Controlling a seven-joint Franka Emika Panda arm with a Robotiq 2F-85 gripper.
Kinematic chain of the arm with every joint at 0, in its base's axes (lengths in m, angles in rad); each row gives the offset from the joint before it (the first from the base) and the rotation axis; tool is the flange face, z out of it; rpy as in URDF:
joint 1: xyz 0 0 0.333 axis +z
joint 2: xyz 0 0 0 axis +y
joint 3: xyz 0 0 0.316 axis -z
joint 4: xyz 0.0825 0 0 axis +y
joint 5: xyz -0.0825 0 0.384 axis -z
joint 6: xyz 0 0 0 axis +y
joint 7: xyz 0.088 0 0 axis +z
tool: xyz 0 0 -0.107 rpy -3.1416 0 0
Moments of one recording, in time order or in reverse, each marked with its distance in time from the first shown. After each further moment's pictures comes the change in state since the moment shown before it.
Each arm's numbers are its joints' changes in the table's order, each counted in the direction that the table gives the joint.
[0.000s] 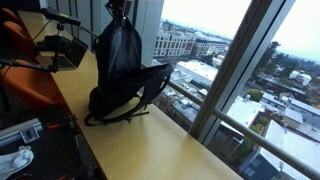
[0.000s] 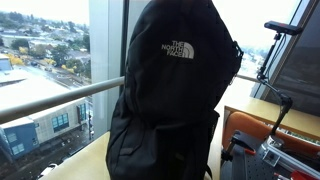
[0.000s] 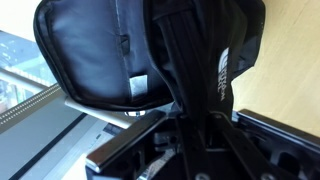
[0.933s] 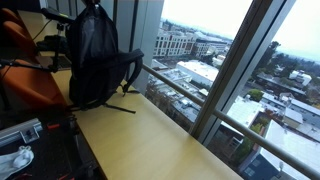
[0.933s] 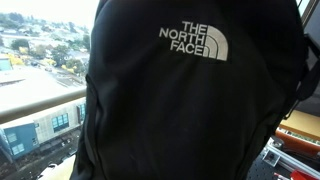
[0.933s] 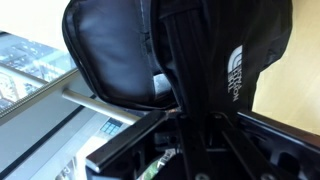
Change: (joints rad) arm 0.154 -0.010 -0.134 -0.018 0.119 0.104 -0.350
